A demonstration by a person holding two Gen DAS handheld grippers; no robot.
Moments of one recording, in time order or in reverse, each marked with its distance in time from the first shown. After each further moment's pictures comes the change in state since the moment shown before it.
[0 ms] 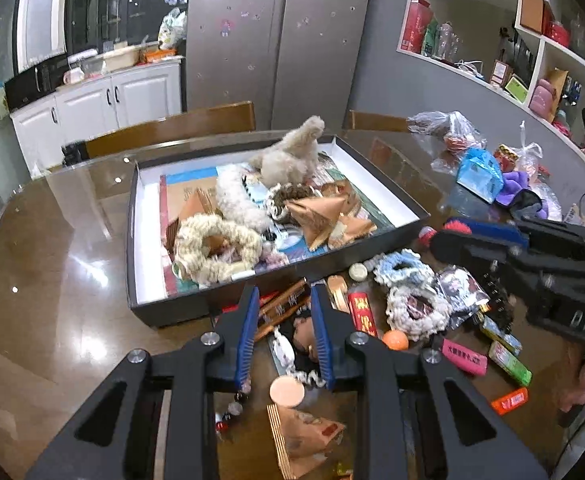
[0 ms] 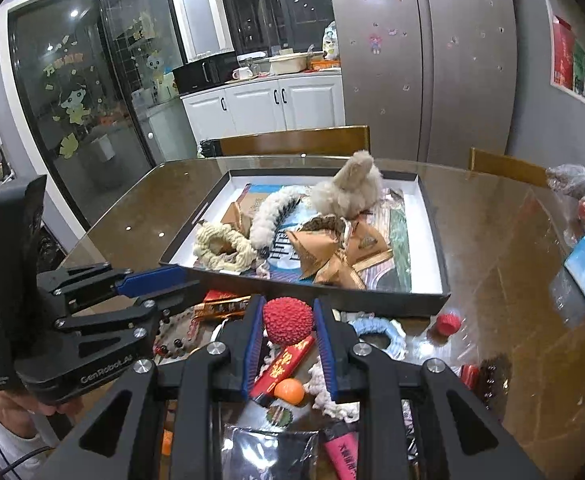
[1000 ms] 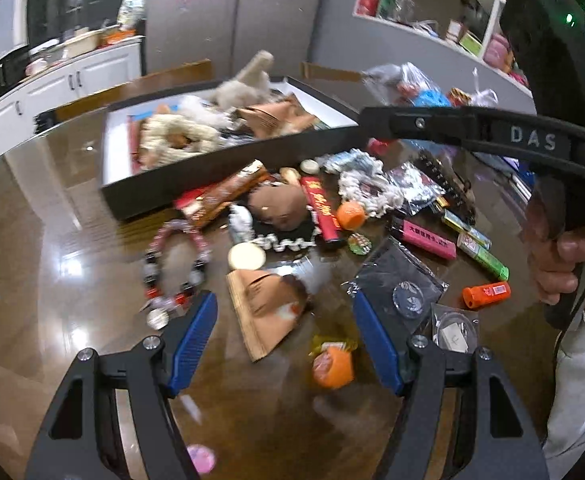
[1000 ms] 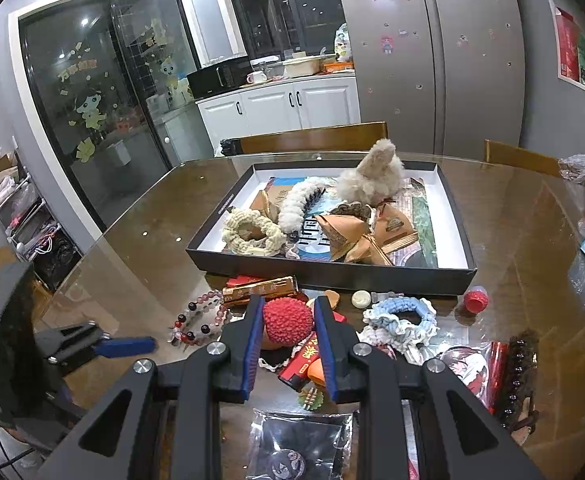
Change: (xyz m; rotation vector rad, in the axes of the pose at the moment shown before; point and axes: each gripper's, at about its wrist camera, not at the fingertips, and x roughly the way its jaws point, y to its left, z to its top) left arm -0.015 -0.024 -0.078 0.104 0.107 -0.116; right arm -0.004 0.012 -0.026 0.013 -0.015 0.067
